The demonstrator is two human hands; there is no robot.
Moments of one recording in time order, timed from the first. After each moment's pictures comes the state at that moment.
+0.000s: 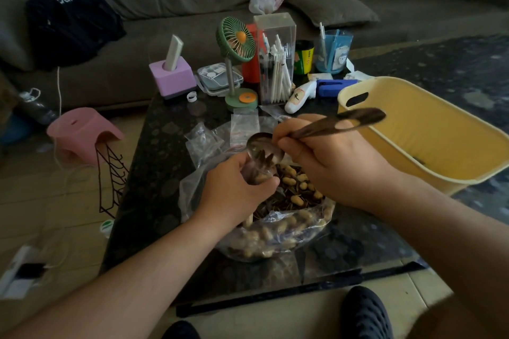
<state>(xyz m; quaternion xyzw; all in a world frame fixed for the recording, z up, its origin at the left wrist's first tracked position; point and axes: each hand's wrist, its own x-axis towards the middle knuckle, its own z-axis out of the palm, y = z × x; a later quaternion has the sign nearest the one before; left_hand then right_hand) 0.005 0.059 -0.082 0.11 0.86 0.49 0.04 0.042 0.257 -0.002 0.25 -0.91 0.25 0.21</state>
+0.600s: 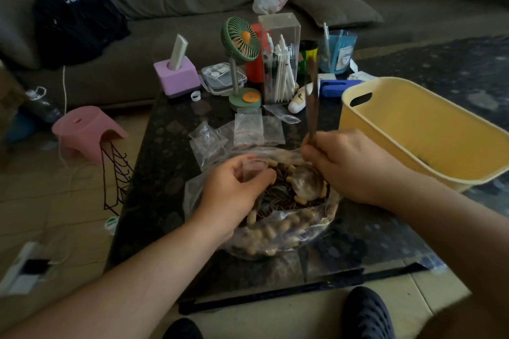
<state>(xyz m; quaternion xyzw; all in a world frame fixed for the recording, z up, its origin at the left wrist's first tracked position) 0.013 0.059 -0.083 0.05 0.76 0.64 0.07 0.041 0.278 -0.012 0.11 -0.97 0.21 0.04</state>
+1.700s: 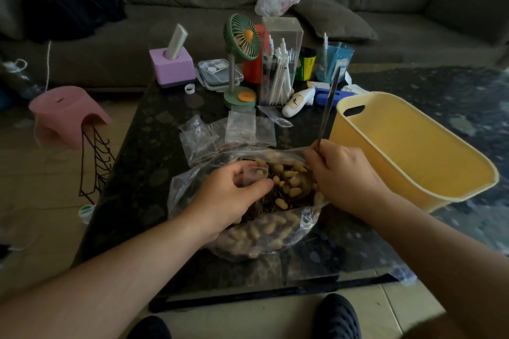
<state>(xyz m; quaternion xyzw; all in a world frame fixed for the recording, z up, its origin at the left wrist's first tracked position) 0.014 0.060 -0.093 0.06 0.77 0.61 0.15 0.038 0.283 -0.035 -0.01 -0.97 0.24 0.06</state>
